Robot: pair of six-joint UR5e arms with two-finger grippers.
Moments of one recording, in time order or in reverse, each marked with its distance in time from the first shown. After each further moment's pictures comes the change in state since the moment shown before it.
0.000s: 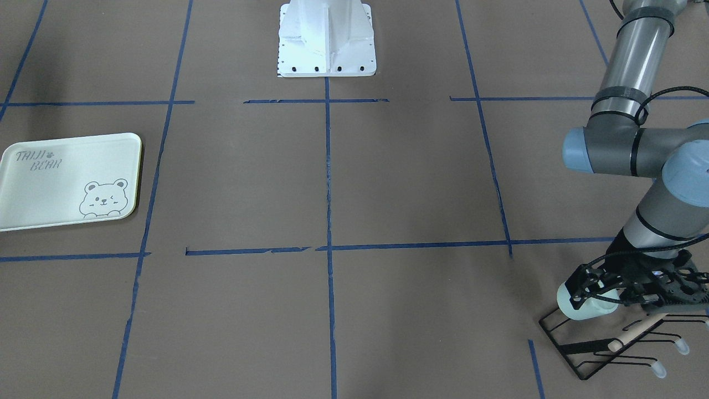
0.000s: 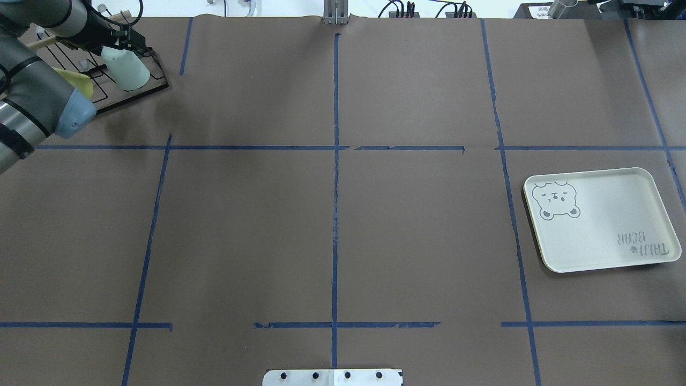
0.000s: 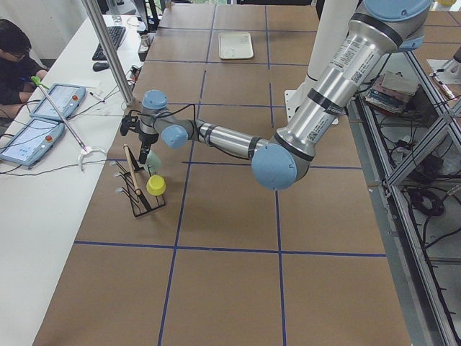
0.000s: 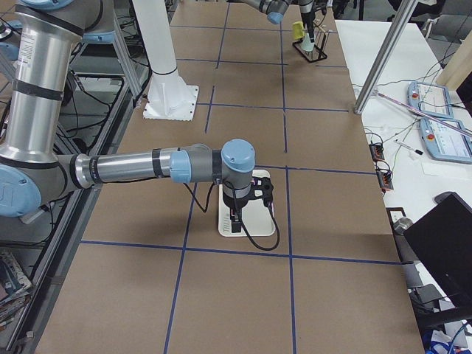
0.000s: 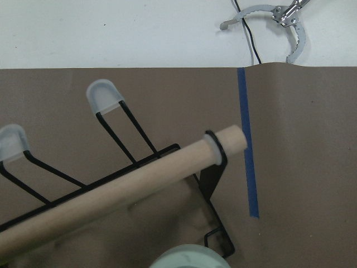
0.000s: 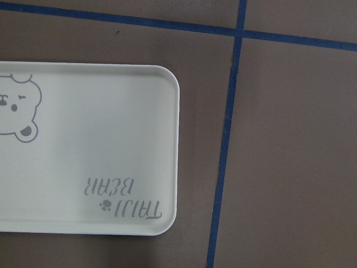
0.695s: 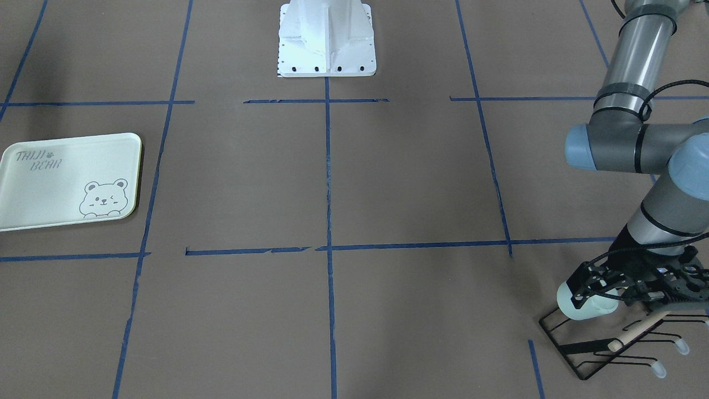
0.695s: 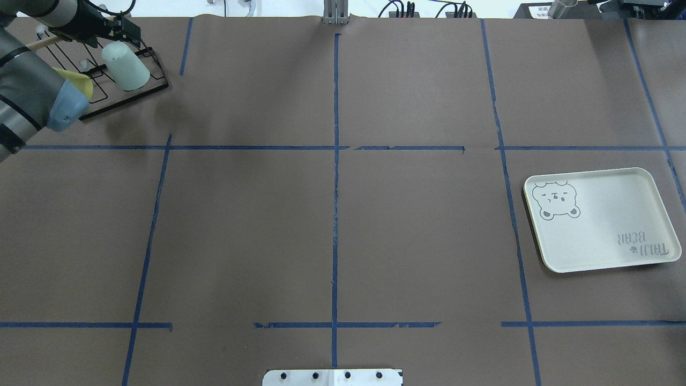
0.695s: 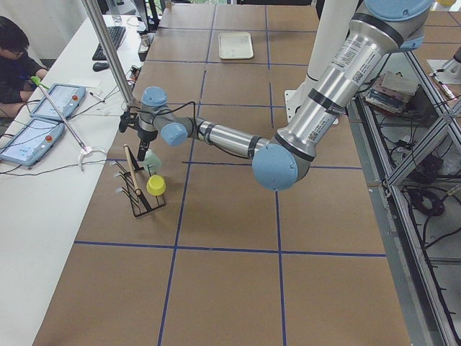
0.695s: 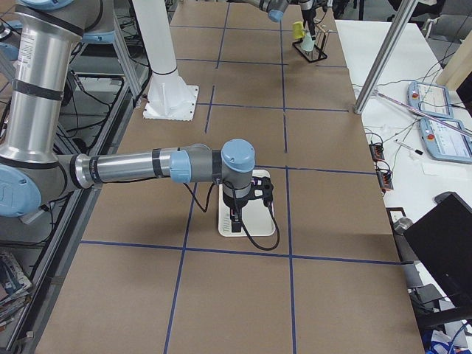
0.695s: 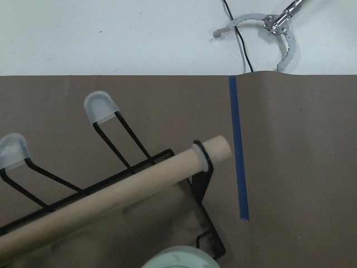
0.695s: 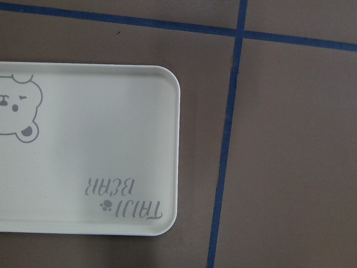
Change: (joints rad) left arm -0.011 0.001 -0.017 0.001 -0.004 -0.001; right arm 0.000 0.000 0.000 0.001 0.001 0.000
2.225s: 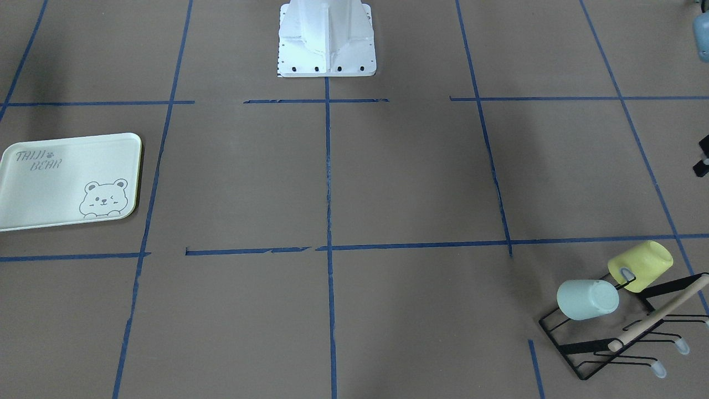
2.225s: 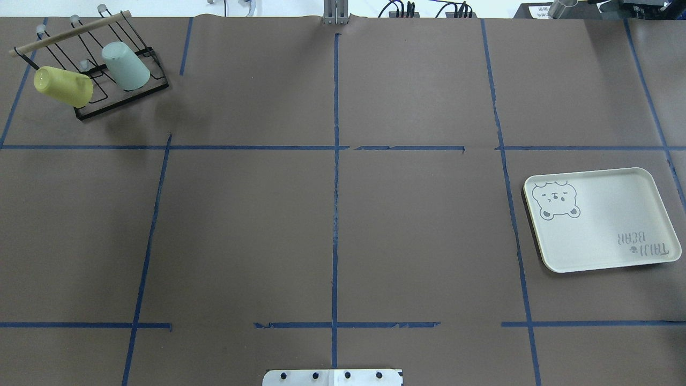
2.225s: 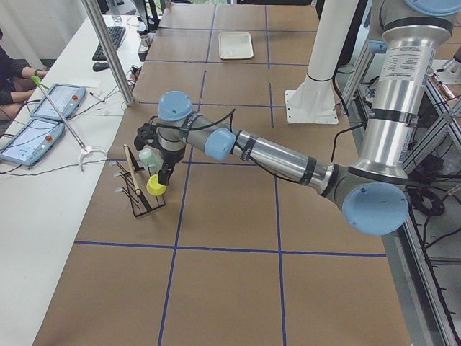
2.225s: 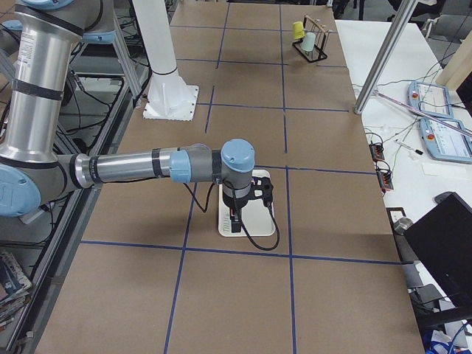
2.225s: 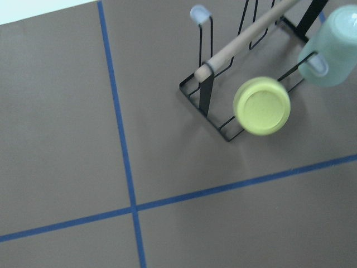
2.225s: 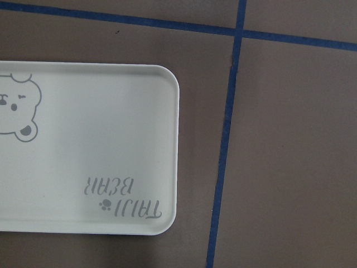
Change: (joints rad) left arm -0.269 0.371 -0.528 0.367 -0.326 0.453; right arm 0.000 -0.001 0.001 0.001 -0.001 0.000
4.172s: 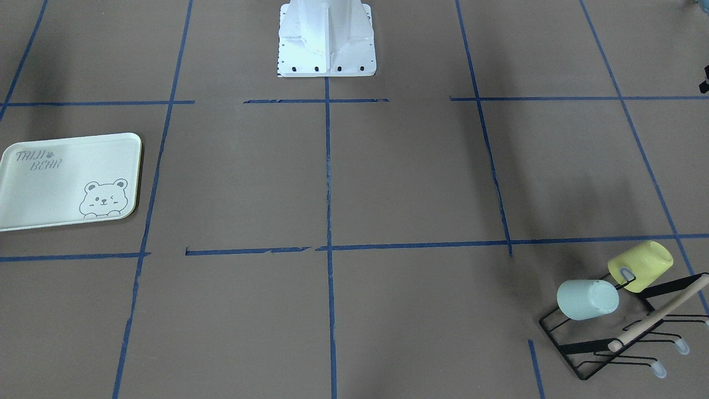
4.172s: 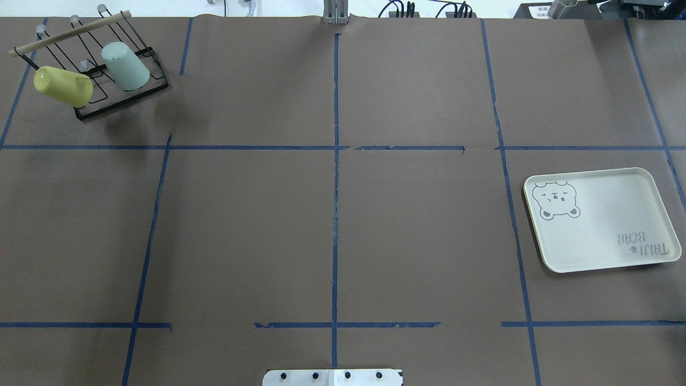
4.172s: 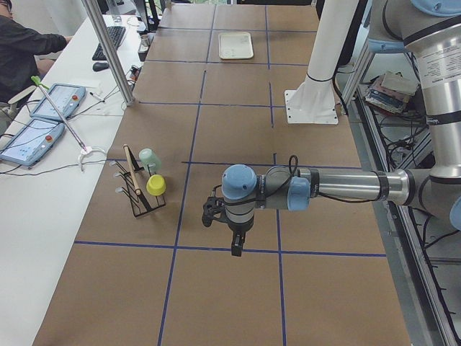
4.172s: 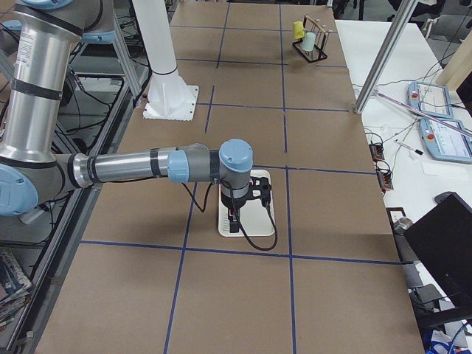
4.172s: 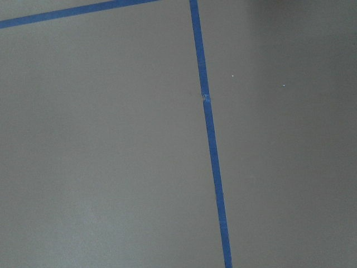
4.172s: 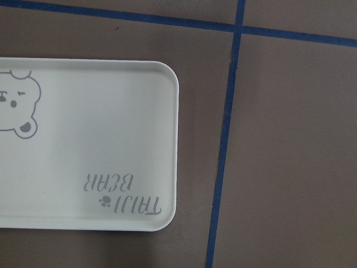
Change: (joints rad) left arm -0.137 0.509 -0.122 0.163 0.004 0.446; right arm 0.001 -0.011 0.007 0.000 0.000 0.000
